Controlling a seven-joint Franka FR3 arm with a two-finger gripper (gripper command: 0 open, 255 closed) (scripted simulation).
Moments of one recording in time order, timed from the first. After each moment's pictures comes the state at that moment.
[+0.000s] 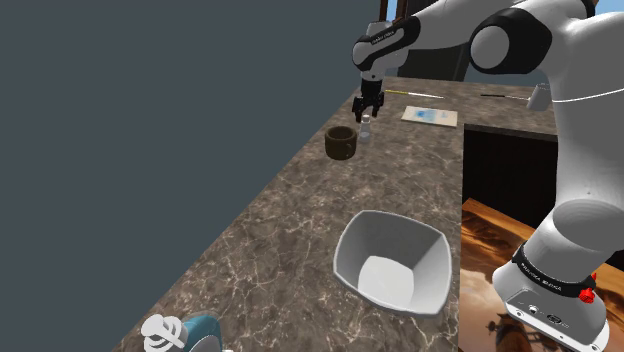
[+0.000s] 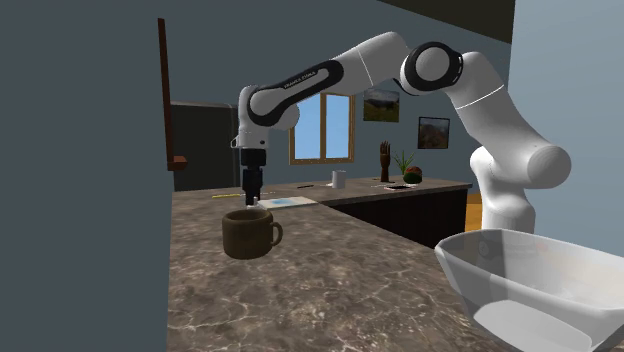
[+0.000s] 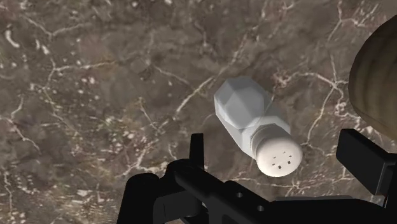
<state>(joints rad) -0.08 0.53 -0.21 -1.49 0.20 2.01 -0.29</state>
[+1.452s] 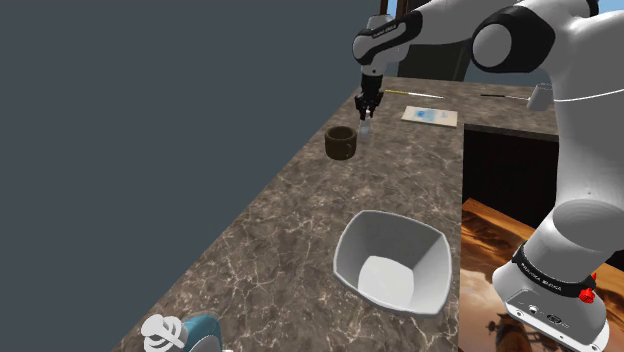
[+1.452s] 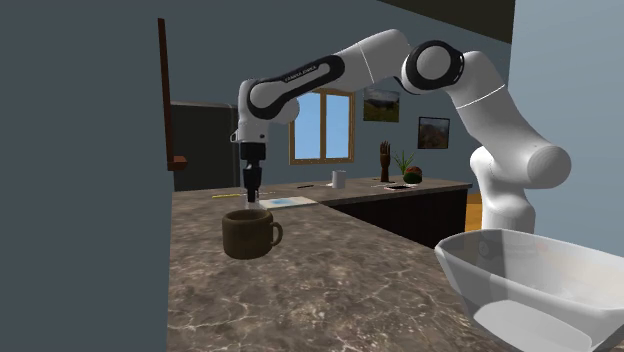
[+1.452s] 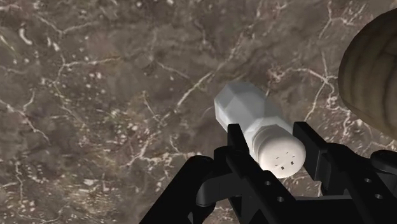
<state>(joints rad) -0.08 0.52 -0.21 -1.46 0.20 1.97 -0.28</state>
